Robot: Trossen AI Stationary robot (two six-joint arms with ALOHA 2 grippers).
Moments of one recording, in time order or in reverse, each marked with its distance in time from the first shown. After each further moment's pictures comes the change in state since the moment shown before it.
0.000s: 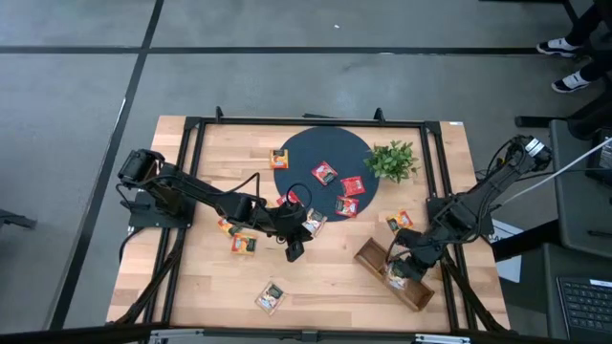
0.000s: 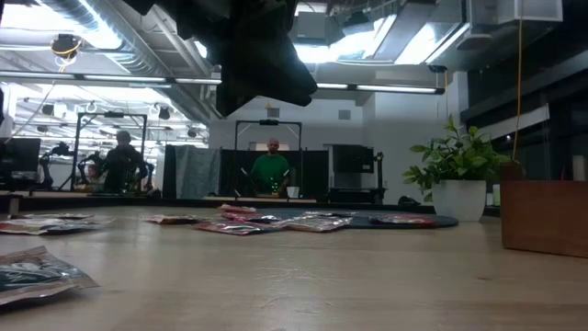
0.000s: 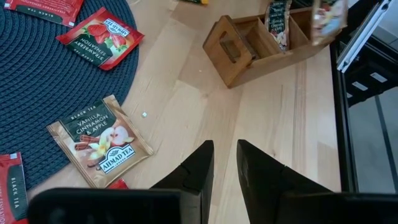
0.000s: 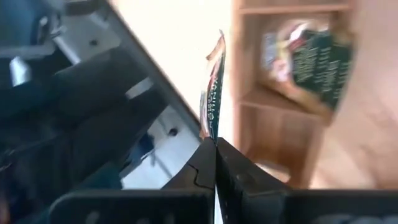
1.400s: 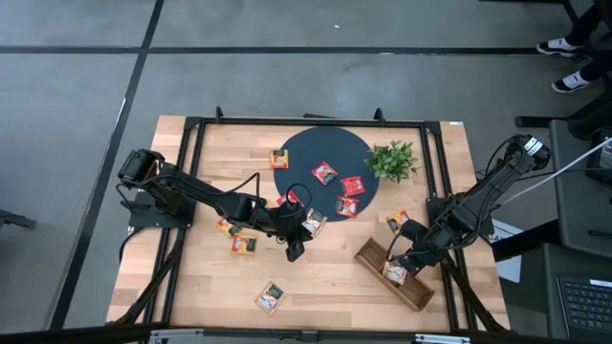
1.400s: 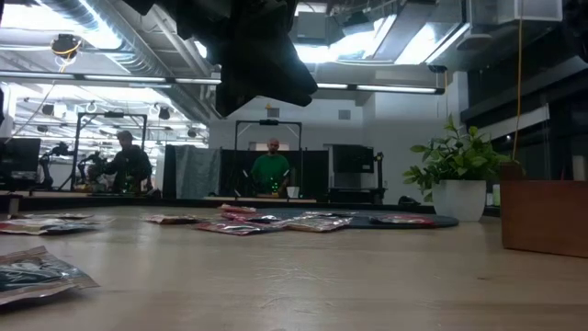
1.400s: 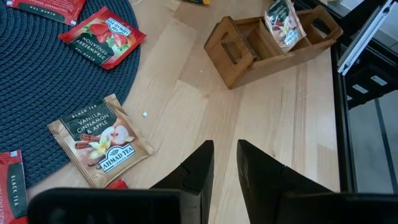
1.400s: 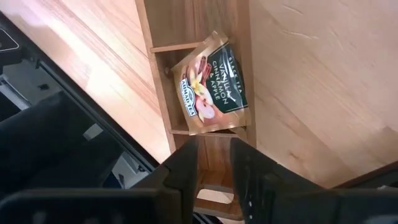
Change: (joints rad) left arm 0.000 0.000 0.000 0.000 -0.004 -0.014; right arm 0.032 0.001 0.000 -0.172 0.134 0.087
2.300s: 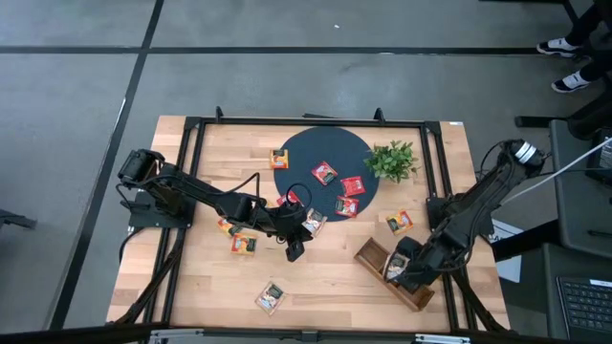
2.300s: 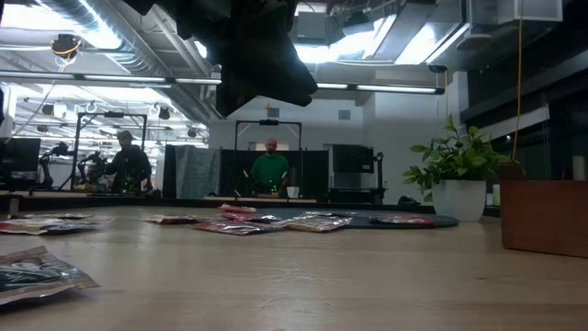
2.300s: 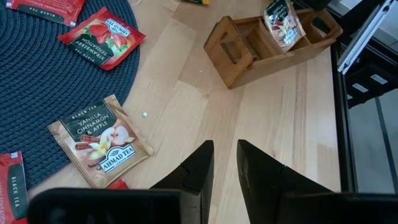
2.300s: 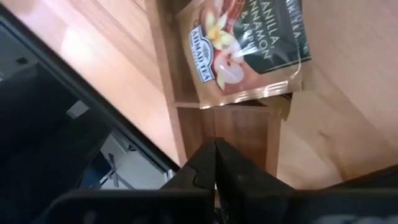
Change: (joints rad) left arm 0.000 0.000 0.000 0.000 0.001 0.009; right arm 0.086 0.178 0.002 0.145 -0.074 0.053
